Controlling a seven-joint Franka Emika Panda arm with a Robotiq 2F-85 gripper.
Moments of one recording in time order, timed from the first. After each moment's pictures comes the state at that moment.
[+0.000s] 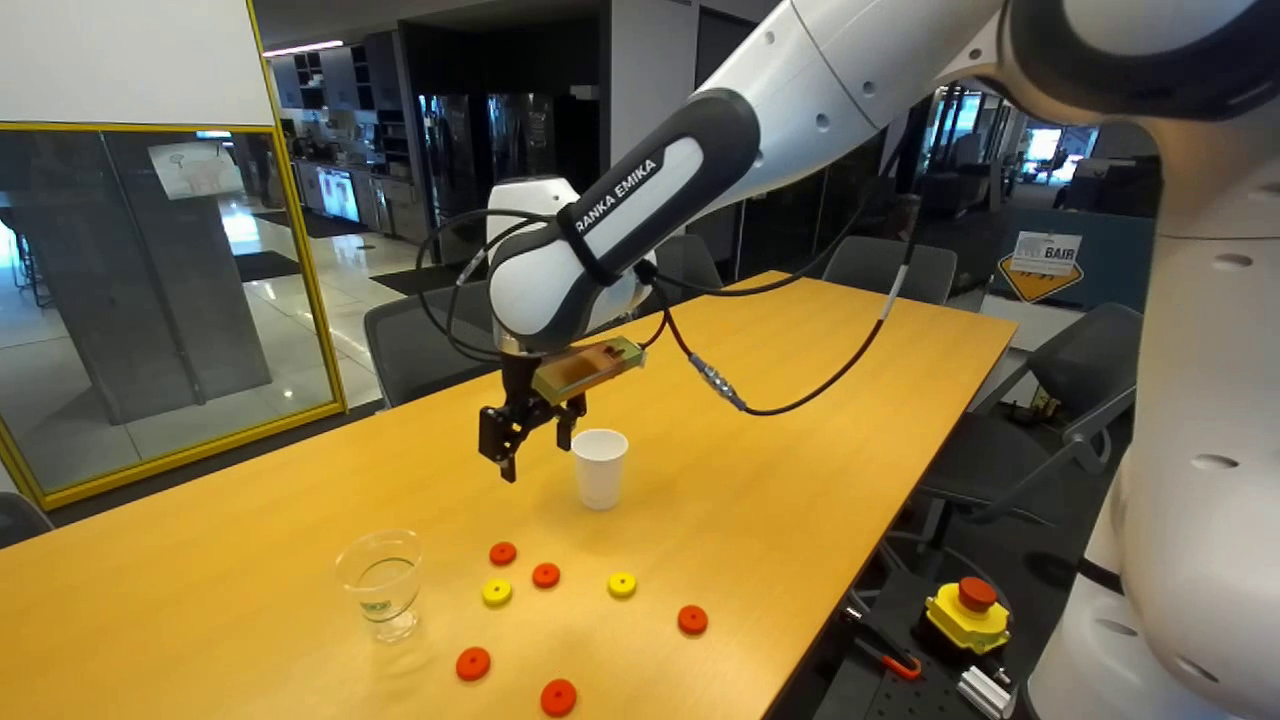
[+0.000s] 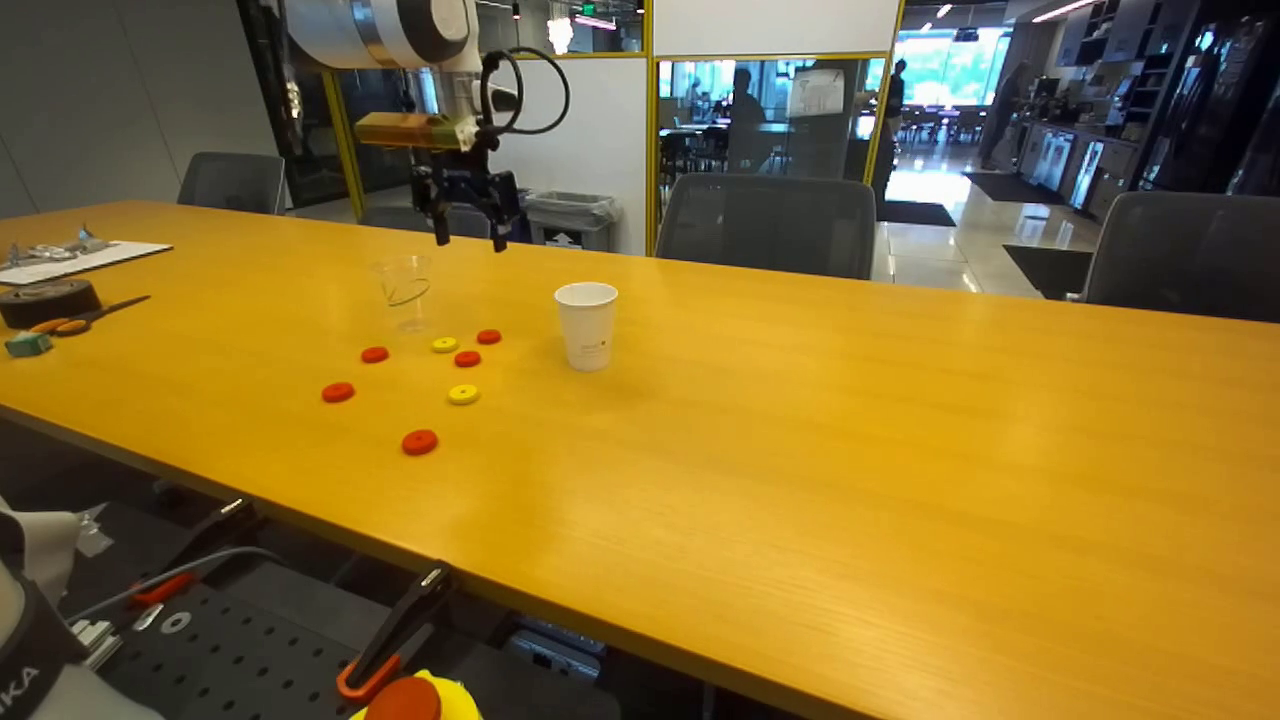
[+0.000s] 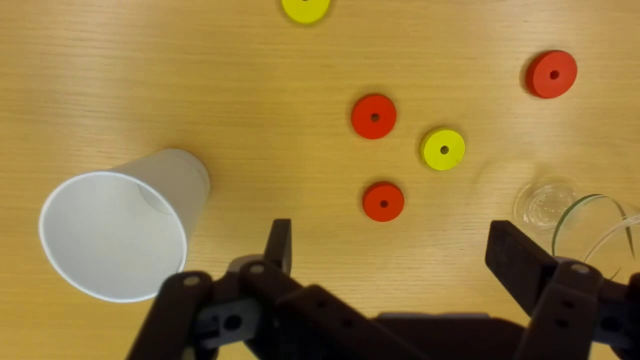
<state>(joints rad) 0.06 0.23 0.15 -2.07 -0.07 2.33 0.17</state>
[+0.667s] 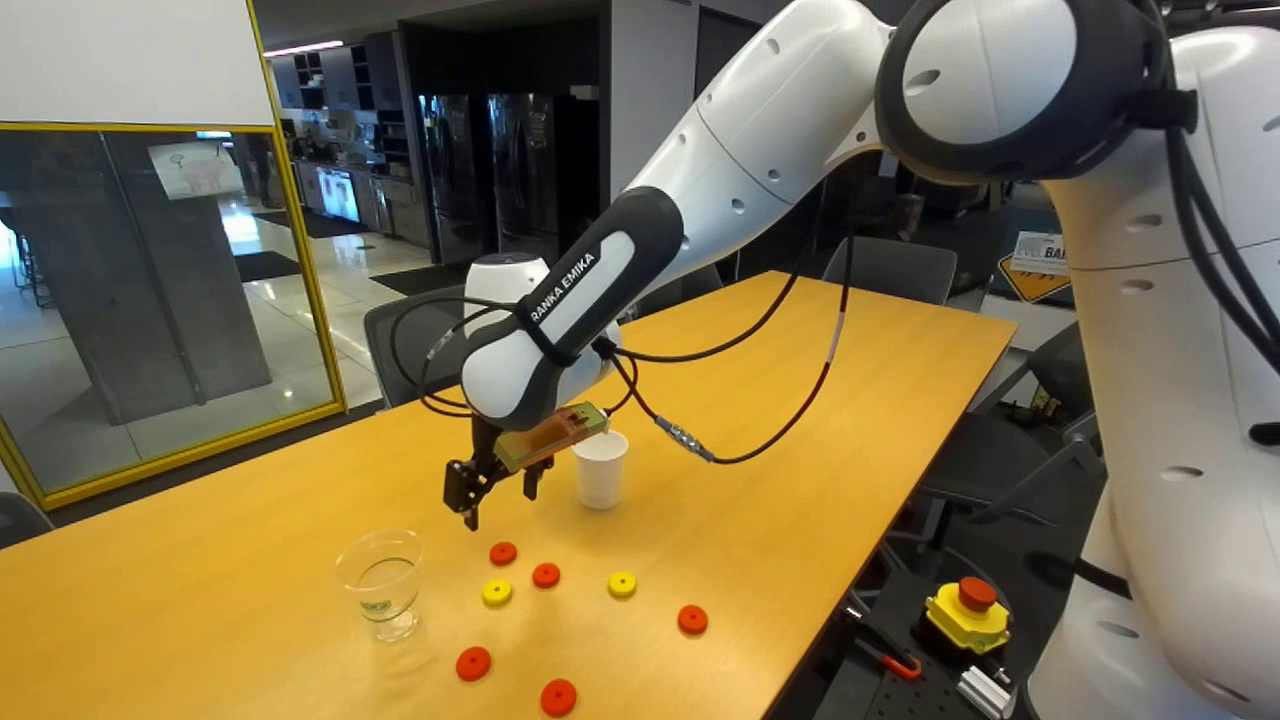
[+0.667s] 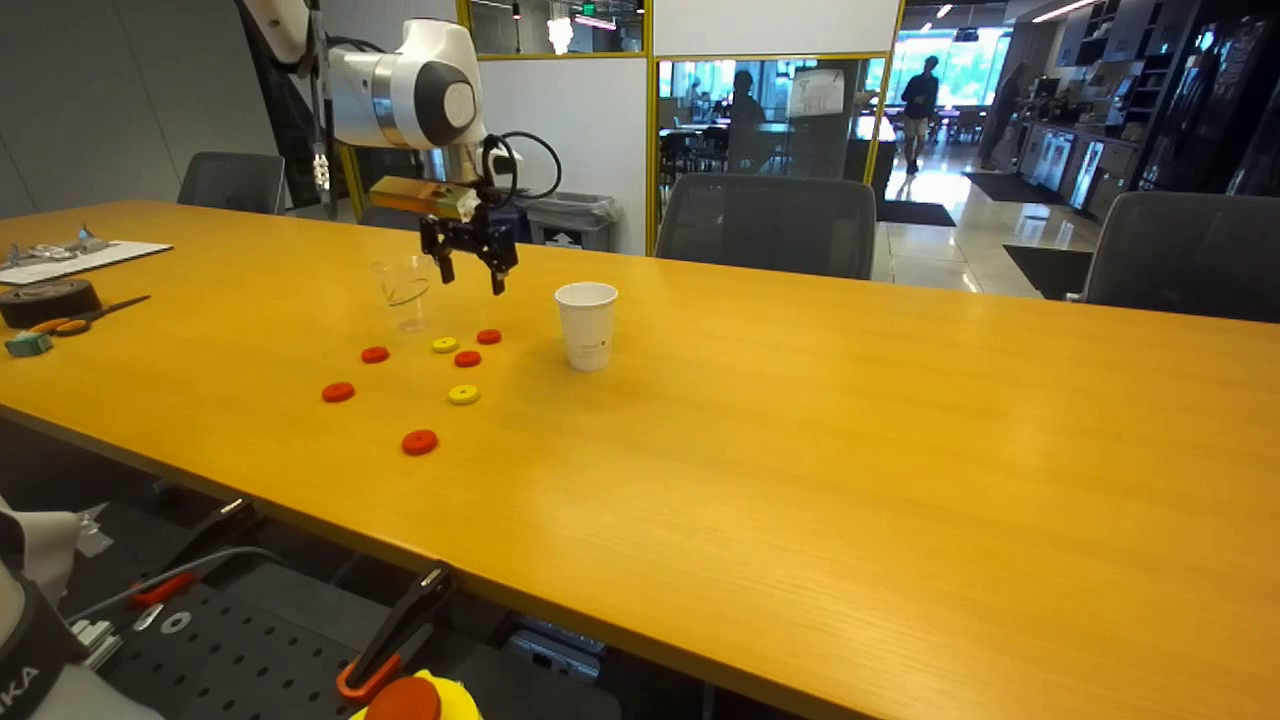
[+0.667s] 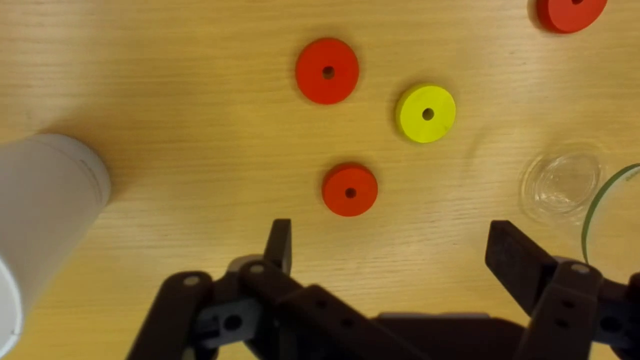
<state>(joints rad) 0.12 0.43 0.12 -2.00 -0.04 2.53 0.23</state>
